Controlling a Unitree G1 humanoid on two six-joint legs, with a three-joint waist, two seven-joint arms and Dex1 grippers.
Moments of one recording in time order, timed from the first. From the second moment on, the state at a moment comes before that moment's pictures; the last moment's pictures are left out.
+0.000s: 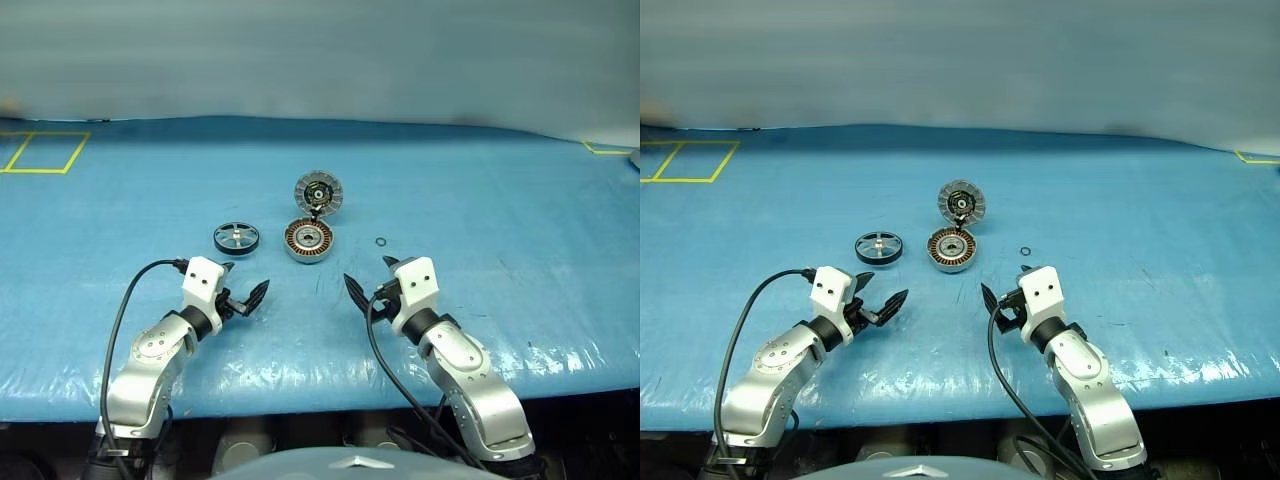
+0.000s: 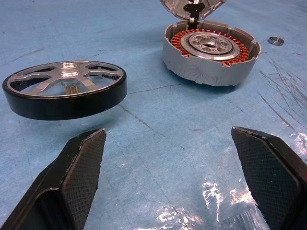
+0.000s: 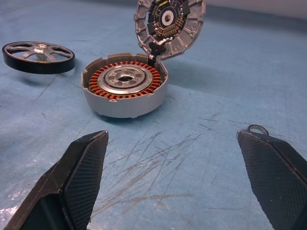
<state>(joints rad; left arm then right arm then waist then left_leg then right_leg) 0.10 0.37 -0.01 -0.28 -0.25 0.38 -0.45 0.14 -0.23 0.16 -0.48 0.13 0.43 0.26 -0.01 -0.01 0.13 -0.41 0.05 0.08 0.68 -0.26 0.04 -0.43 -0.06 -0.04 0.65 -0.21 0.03</state>
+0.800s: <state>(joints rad) 0.14 0.36 -0.03 -0.28 -0.21 0.31 -0.45 -0.42 -0.52 0.42 -0.45 0.07 0.88 0.58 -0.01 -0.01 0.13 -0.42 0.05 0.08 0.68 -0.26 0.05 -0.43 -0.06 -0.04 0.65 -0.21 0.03</state>
